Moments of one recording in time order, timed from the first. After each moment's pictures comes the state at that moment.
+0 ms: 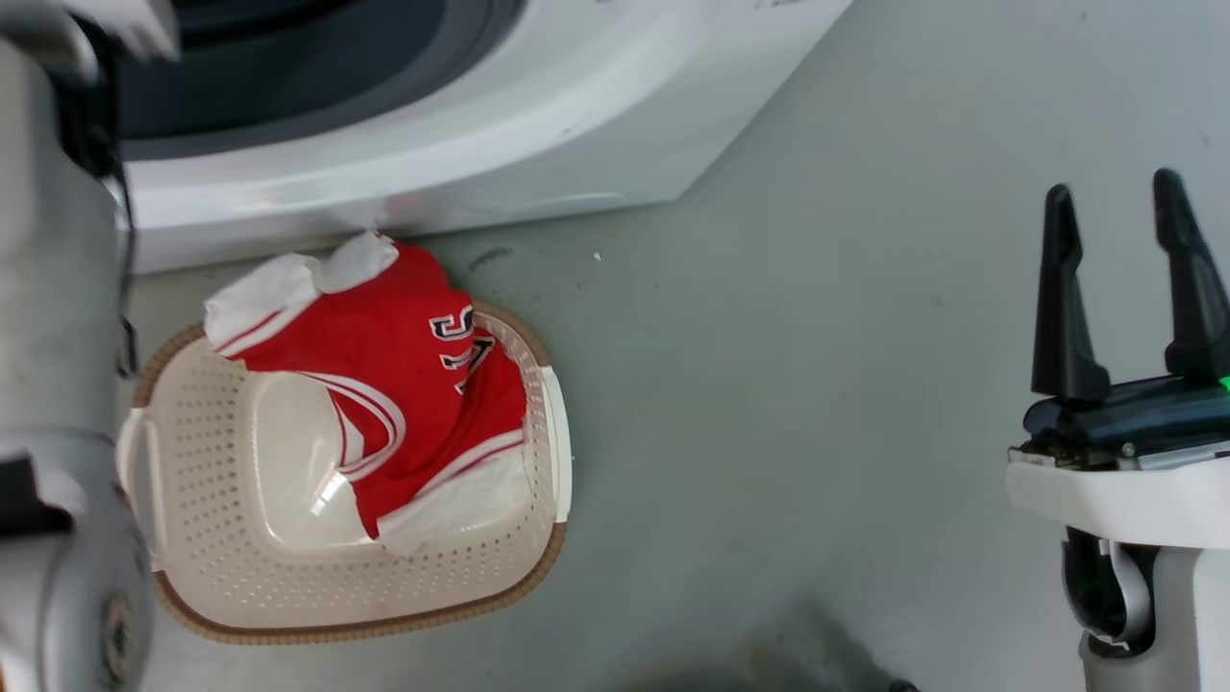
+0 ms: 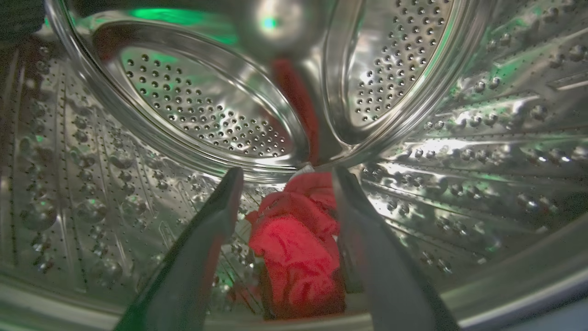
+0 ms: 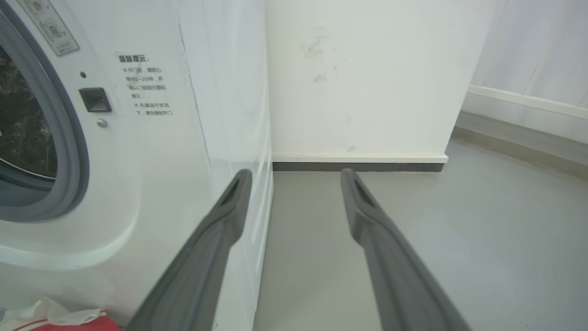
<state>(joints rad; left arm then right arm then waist) -1.20 0.31 0.02 0.85 0.01 -0.03 -0.23 -0.23 -0.05 -0.01 -0.20 0.11 0.13 -0.26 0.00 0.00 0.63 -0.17</state>
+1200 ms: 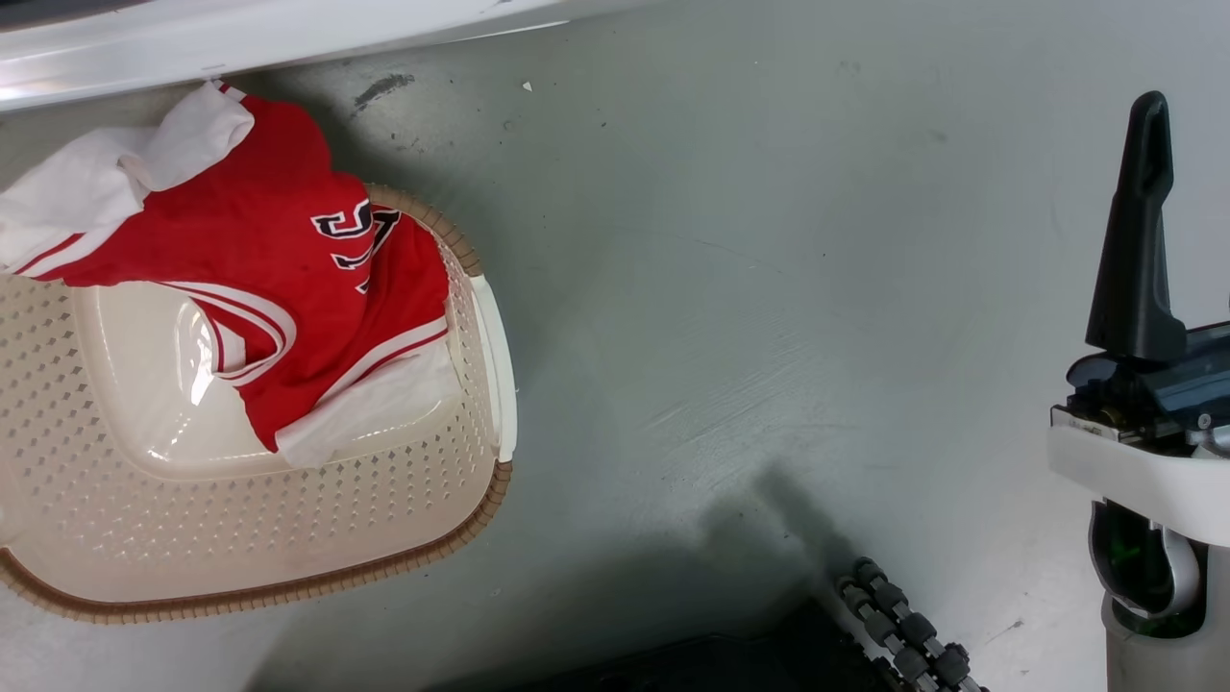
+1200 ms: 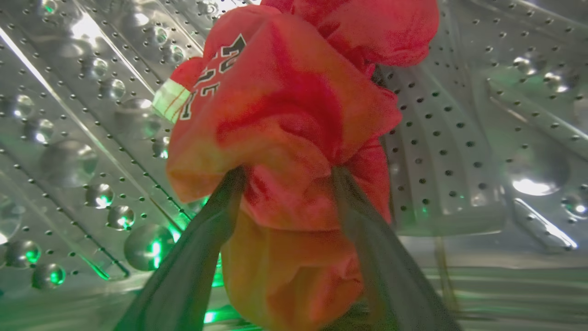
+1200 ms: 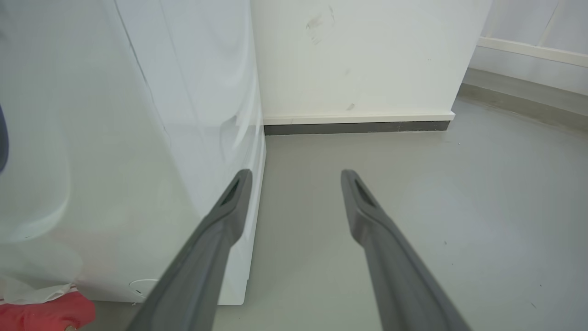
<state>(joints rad) -1.84 0.41 -0.09 1.27 0.04 -0.04 0.42 -0.30 -0.05 0.00 -0.33 0.21 0.13 -0.26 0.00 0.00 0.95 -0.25</state>
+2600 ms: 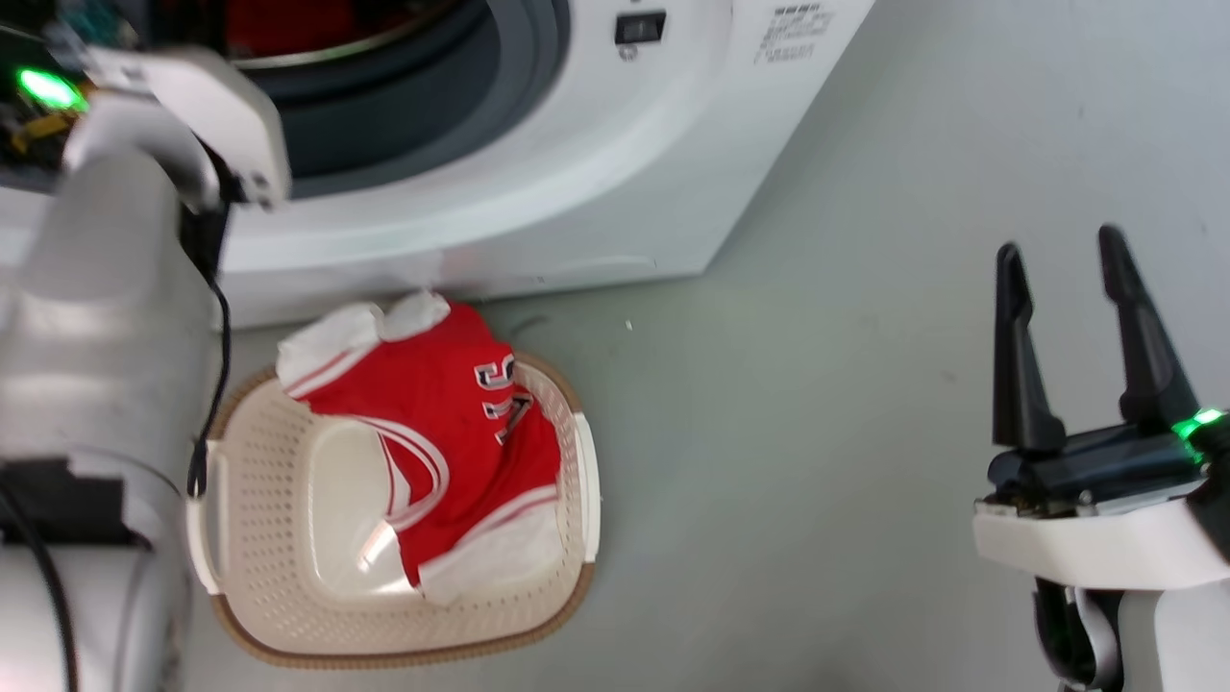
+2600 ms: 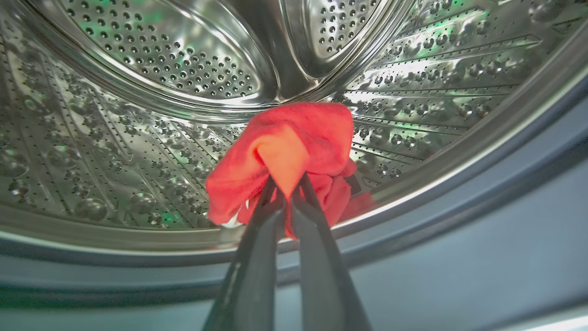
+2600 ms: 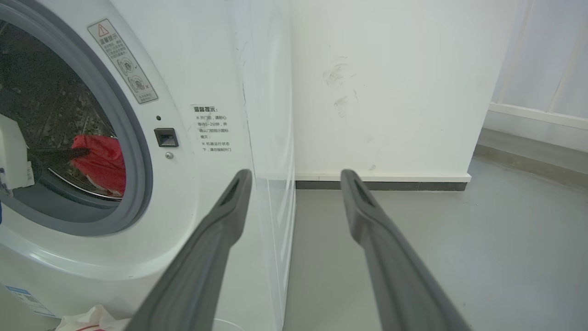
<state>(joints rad) -1.24 0.29 -0.16 1.25 -0.08 -0.12 -0.26 -0.16 -0.05 0.03 -0.21 0.11 0.13 -0.26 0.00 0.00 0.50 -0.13</state>
